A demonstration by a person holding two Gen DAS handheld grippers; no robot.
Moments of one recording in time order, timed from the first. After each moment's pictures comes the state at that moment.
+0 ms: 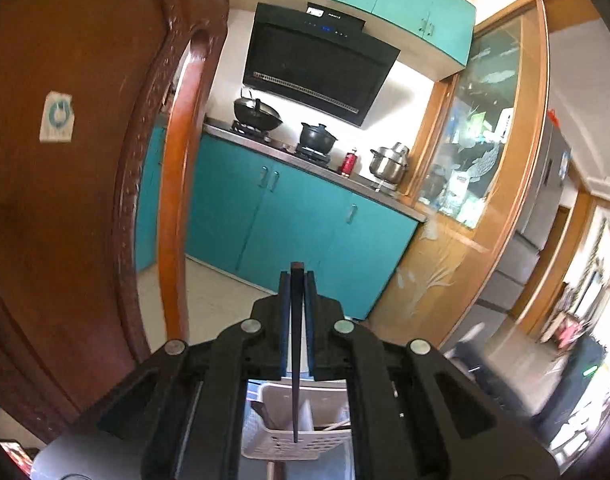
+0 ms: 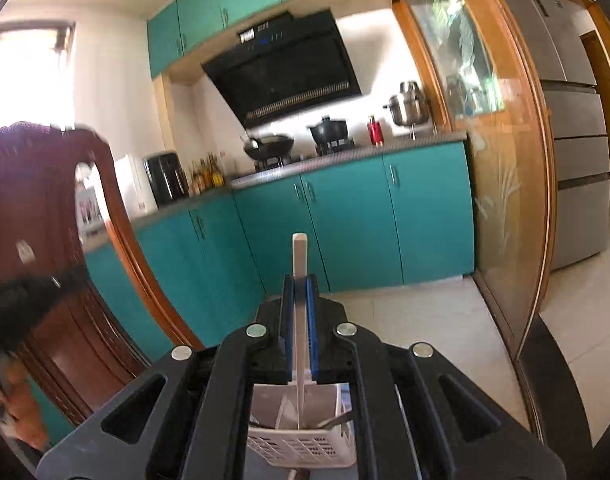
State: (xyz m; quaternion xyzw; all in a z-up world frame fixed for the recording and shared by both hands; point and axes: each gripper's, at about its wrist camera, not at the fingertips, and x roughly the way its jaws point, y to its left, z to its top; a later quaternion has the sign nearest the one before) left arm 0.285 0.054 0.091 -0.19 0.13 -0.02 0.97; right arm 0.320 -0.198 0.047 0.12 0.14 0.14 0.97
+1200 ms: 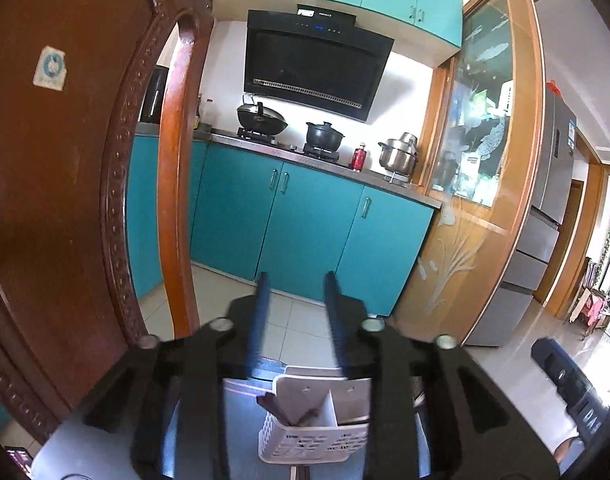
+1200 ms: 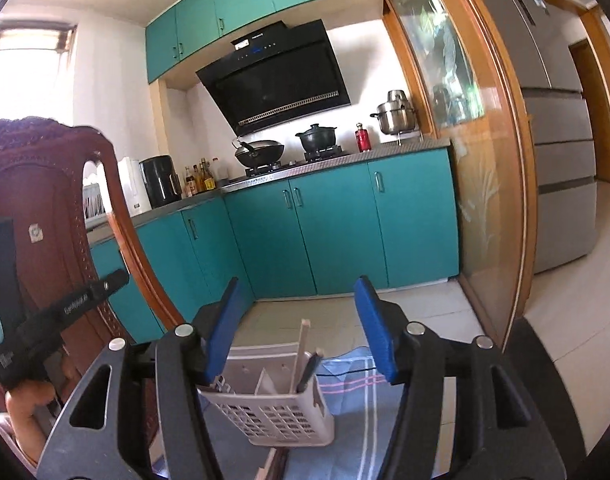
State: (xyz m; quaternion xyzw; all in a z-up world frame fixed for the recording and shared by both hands) left arm 0.280 0.022 0.054 -0.12 0.12 0.02 0.99; right arm 0.262 -0.230 0.029 0.11 0.12 0.13 0.98
